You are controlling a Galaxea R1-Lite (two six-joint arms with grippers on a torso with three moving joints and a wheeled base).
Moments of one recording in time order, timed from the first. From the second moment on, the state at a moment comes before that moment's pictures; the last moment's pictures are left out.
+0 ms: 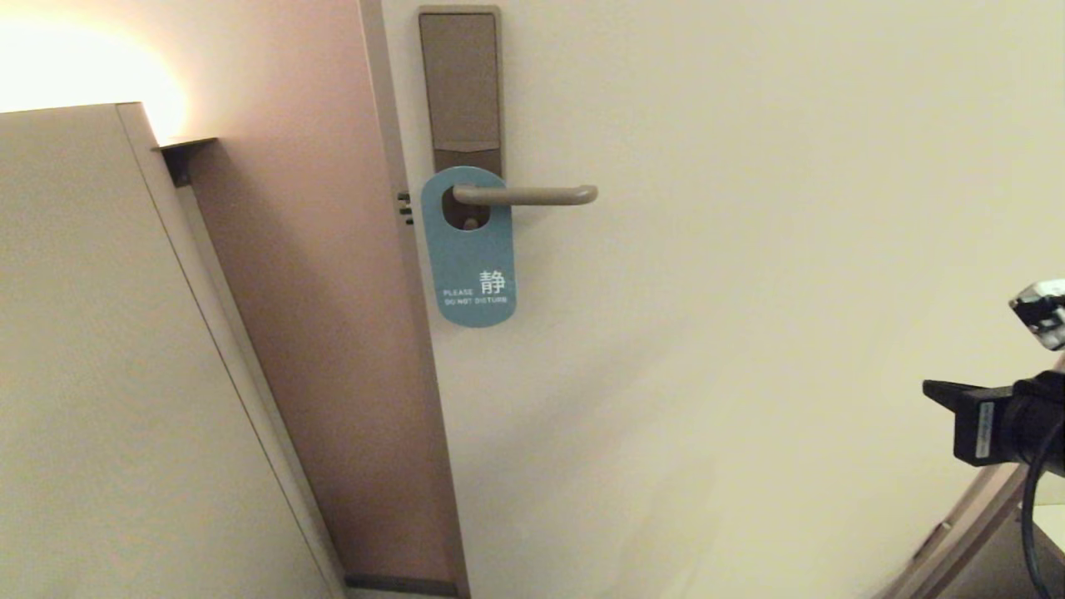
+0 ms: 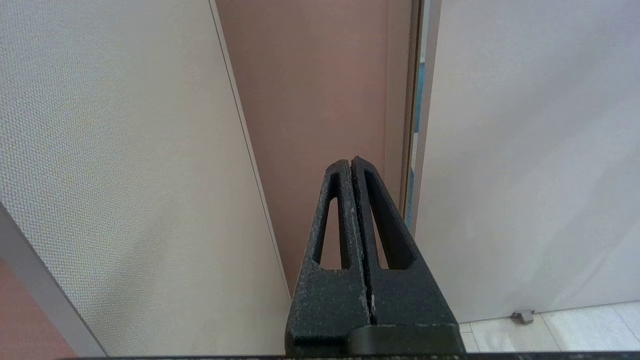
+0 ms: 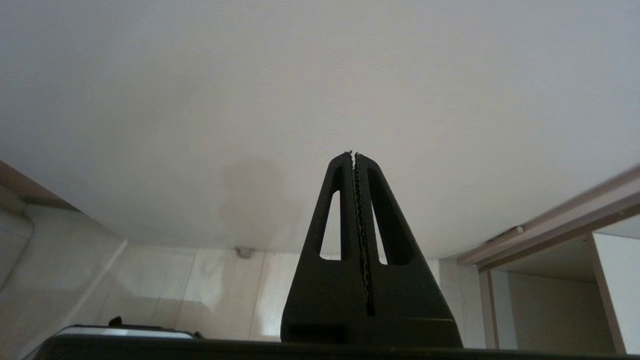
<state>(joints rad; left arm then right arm) 0.00 0.00 0.00 0.01 -0.03 0.06 0.05 1.23 -0.54 -0.24 -0.06 -0.05</state>
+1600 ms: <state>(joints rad) 0.00 0.00 0.00 0.01 -0.03 0.06 -0.04 0.24 0.00 -0.11 0.04 -0.06</state>
